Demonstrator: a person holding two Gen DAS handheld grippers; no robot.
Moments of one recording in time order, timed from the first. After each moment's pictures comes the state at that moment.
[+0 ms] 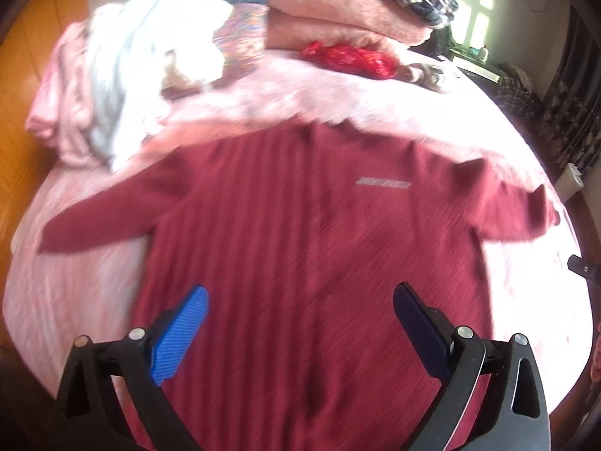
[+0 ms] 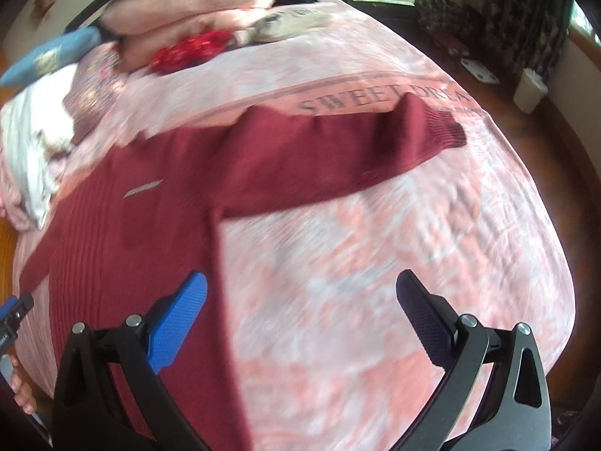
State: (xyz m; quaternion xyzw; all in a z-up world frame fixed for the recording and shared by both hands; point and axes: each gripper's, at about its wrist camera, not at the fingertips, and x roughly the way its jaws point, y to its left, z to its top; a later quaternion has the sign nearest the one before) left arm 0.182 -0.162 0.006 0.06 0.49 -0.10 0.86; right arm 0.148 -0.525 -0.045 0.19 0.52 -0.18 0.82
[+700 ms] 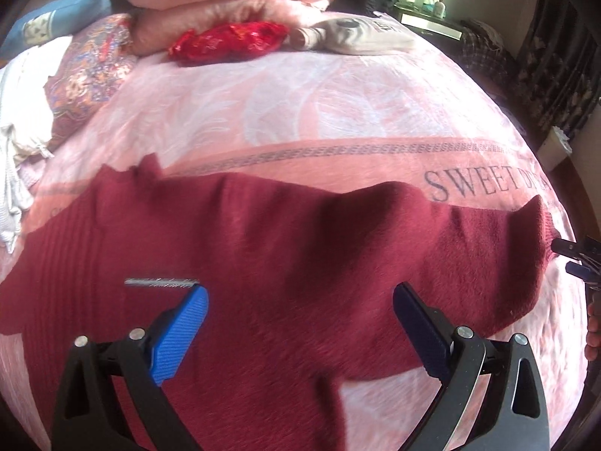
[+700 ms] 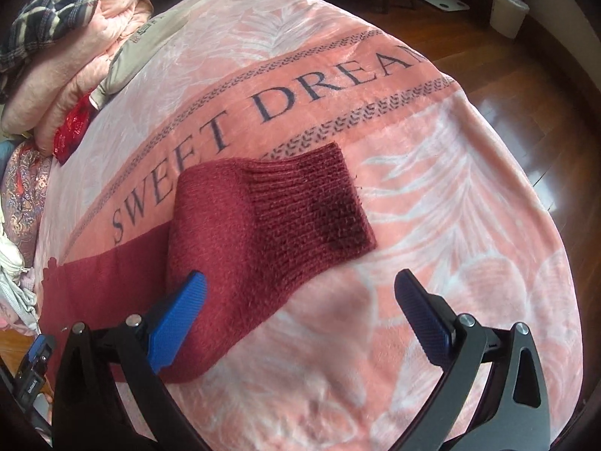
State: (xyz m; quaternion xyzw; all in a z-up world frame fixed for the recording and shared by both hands) left arm 0.286 -0.432 -0.077 0.10 0.52 -0.16 0.83; right arm 0.218 -0.772 -0.153 0.31 0.54 -0.20 0.76
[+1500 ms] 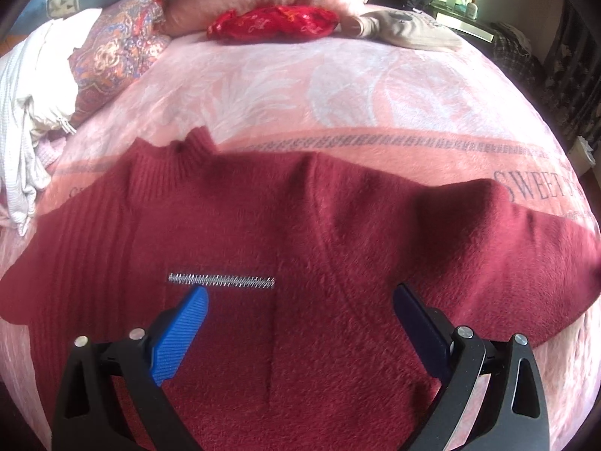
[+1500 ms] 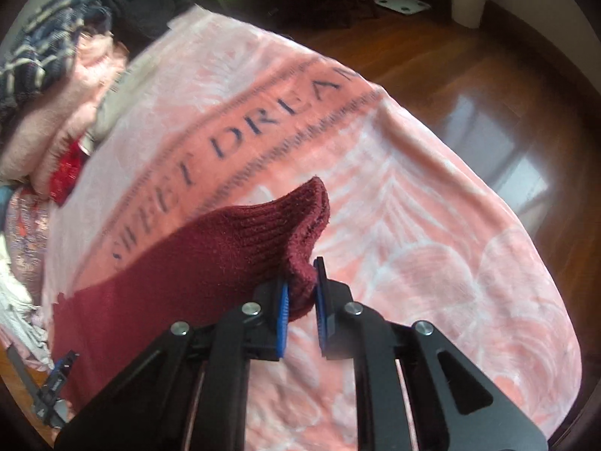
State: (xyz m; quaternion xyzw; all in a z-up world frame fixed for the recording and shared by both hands) left arm 0.314 -0.368 -0.106 0.10 0.54 -0.11 0.83; right arm 0.164 -0.790 -0.132 0.33 0.52 -0.27 0.74
